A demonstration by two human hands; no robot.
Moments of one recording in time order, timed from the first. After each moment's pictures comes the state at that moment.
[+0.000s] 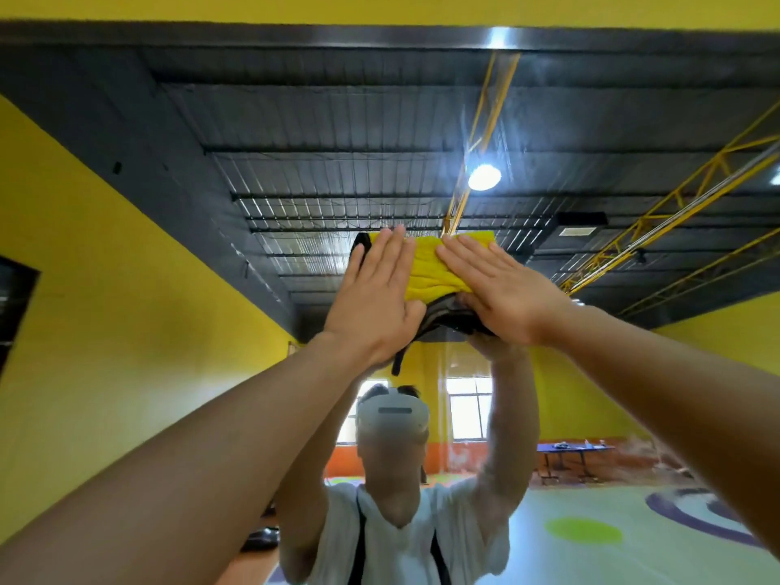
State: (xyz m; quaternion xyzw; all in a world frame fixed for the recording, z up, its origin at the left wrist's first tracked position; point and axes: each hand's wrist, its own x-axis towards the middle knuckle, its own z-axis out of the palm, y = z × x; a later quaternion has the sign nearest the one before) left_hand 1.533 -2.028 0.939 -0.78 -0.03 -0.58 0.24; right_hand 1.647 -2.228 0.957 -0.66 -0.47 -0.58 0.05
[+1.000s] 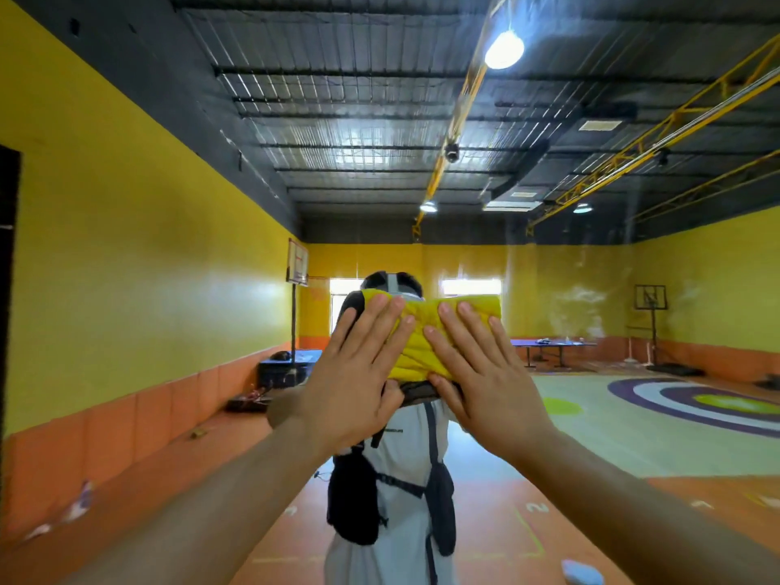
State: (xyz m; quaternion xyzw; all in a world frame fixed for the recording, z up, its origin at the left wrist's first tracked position) left_hand 1.524 -2.029 0.681 -0.80 0.04 -0.53 0.27; right_hand 1.652 -2.223 0.669 -0.62 -0.45 -0.63 0.10
